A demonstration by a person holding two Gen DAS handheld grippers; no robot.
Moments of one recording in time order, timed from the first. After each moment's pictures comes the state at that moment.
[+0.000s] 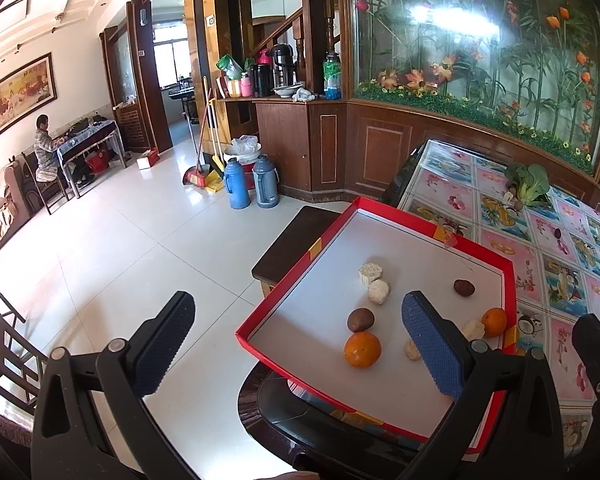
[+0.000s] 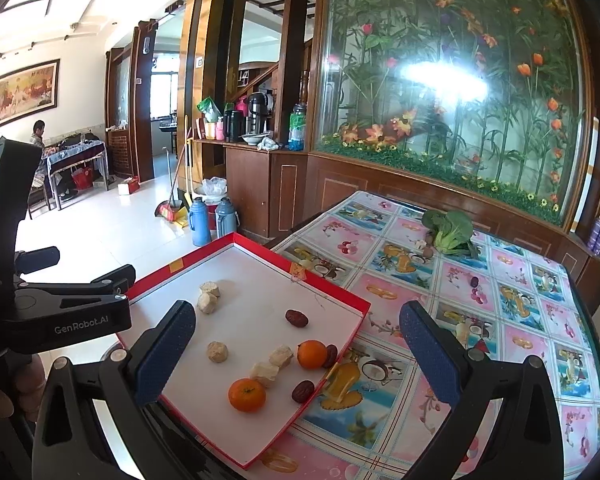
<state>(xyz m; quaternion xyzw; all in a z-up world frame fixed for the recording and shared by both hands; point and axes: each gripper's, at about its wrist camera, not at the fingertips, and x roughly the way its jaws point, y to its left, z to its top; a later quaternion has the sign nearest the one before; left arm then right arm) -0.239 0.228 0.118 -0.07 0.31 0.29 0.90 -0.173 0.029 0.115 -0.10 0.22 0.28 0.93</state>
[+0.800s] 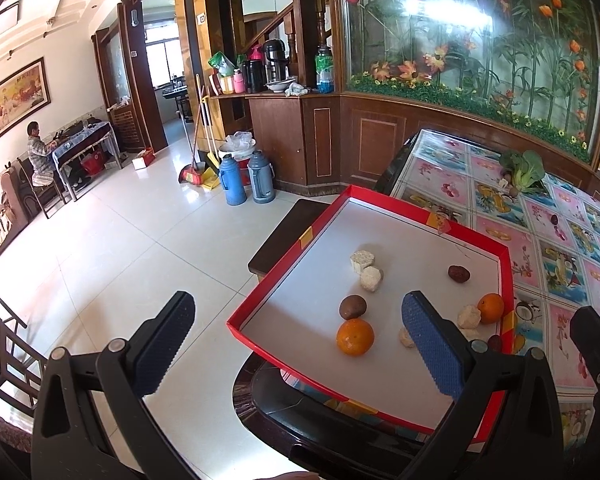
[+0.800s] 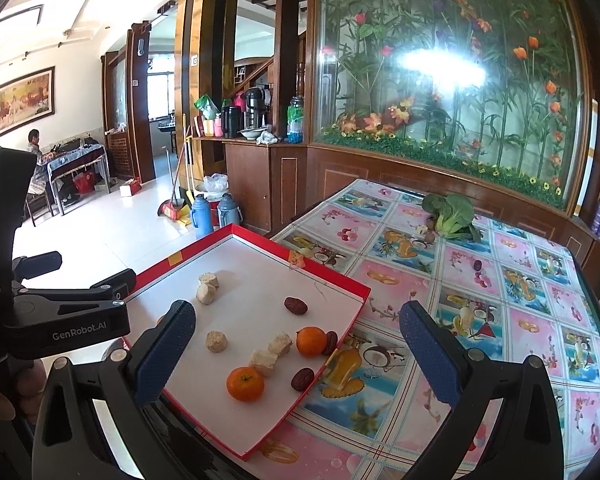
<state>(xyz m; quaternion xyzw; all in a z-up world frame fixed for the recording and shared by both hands) -0.242 0.219 0.113 -0.06 0.33 0.28 0.90 -0.173 0.018 0.109 -0.08 0.24 0.28 0.93</state>
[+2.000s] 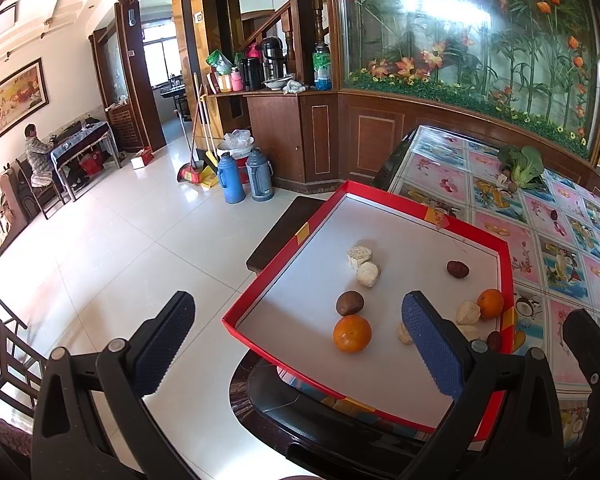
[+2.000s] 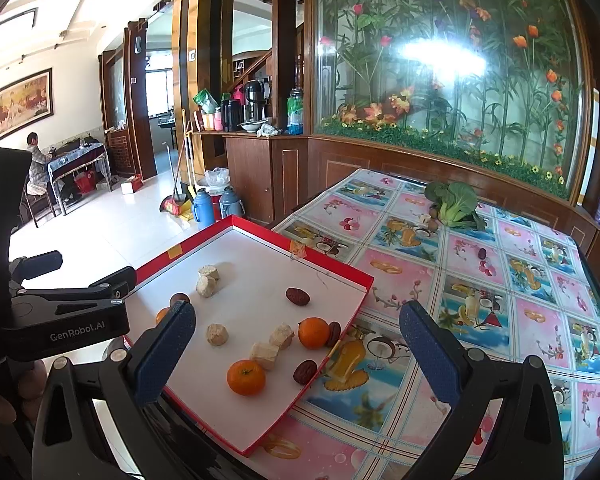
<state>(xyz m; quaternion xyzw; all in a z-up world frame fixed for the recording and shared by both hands) -0.240 0.217 0.112 -0.06 0.33 0.28 0.90 -0.170 0.018 0.106 -0.08 0.25 0.29 0.92</state>
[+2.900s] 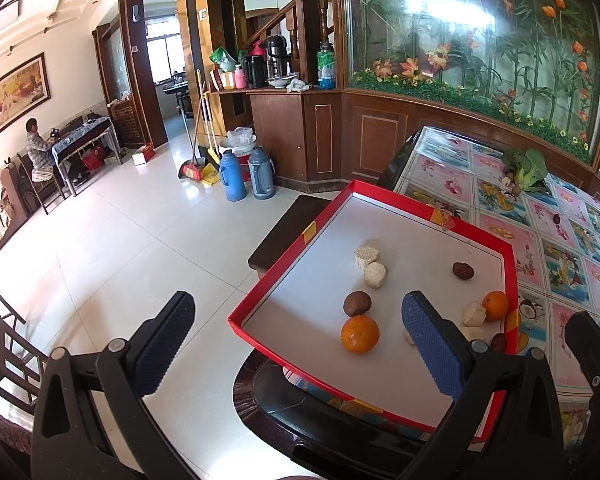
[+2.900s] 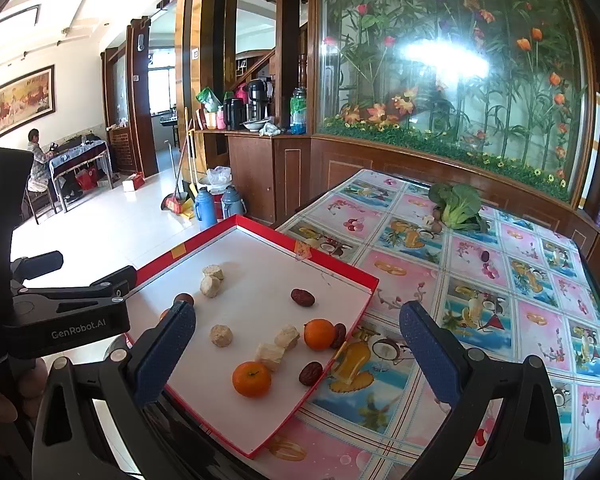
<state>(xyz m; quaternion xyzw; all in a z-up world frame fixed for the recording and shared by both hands) -0.242 0.221 0.107 -0.07 0.33 0.28 0.90 -0.171 0.022 0.101 -0.08 0.25 0.29 0.92</state>
